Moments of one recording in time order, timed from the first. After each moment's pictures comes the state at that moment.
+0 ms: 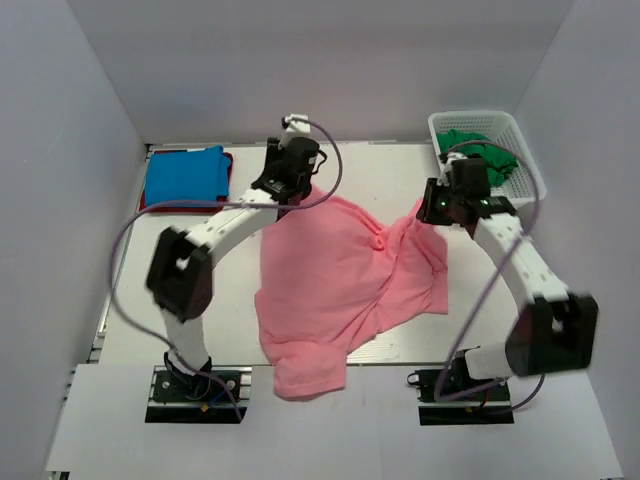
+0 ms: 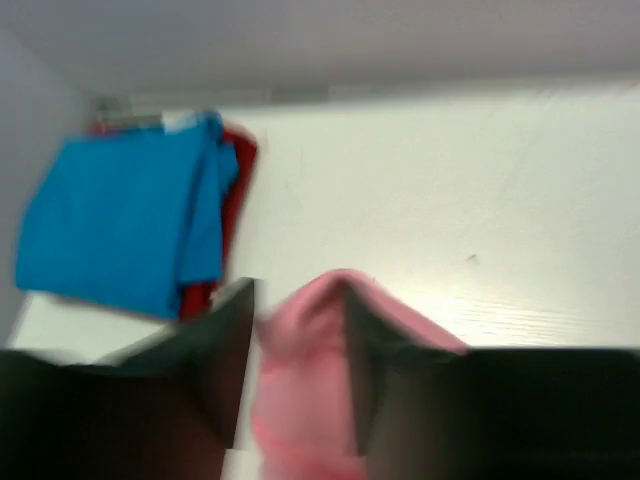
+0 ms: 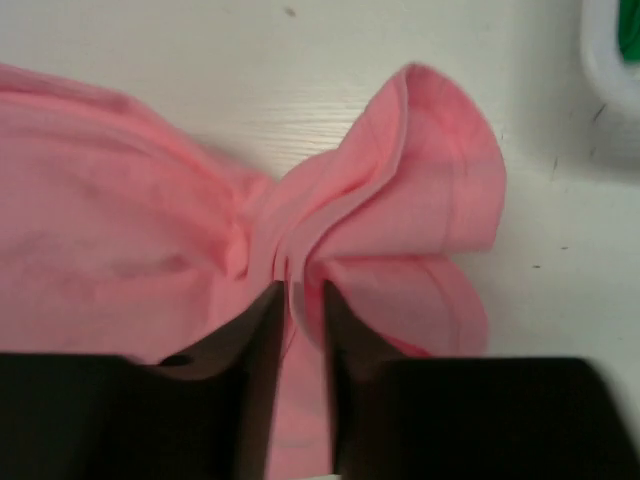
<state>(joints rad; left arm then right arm) -0.65 1.75 1.52 -0.07 -0.86 0.00 0.17 1.27 1.13 -0.55 -0.16 0.22</state>
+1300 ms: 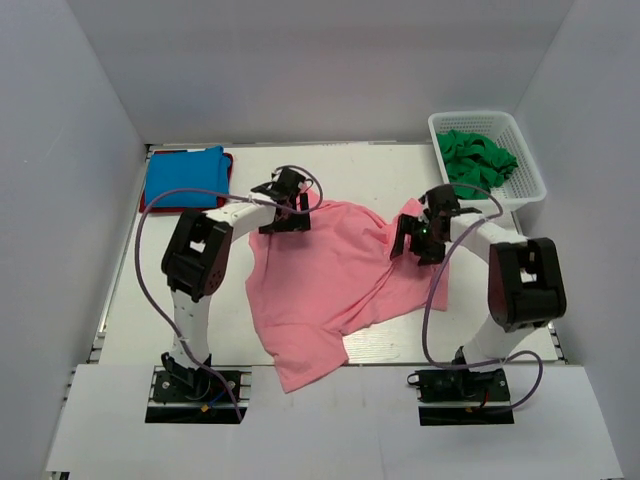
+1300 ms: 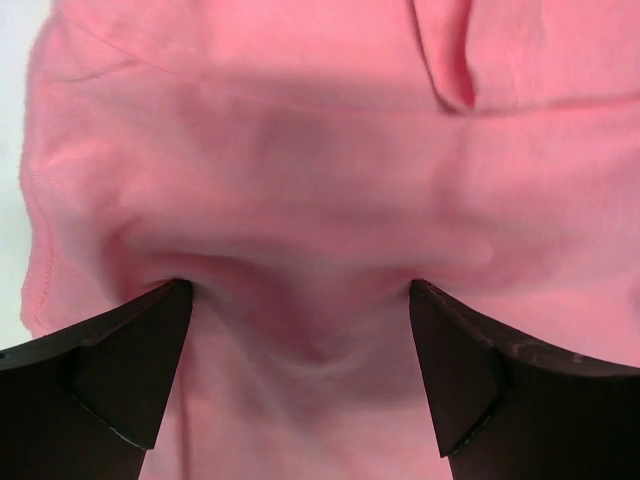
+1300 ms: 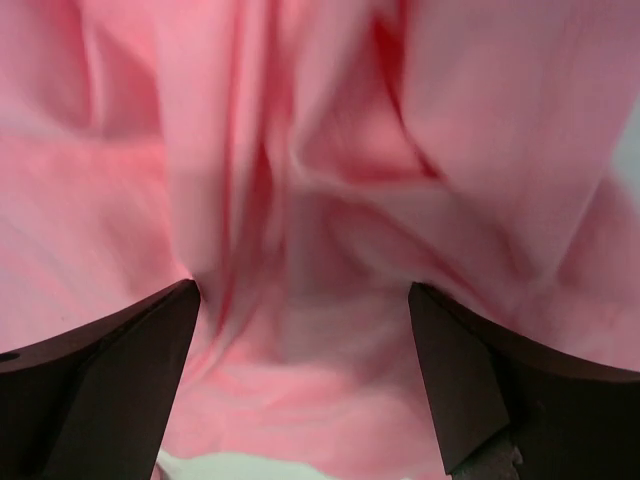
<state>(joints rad) -0.49 2.04 1.44 -0.47 -0.24 -0.48 0.18 1.66 0.98 -0.50 -0.25 0.30</state>
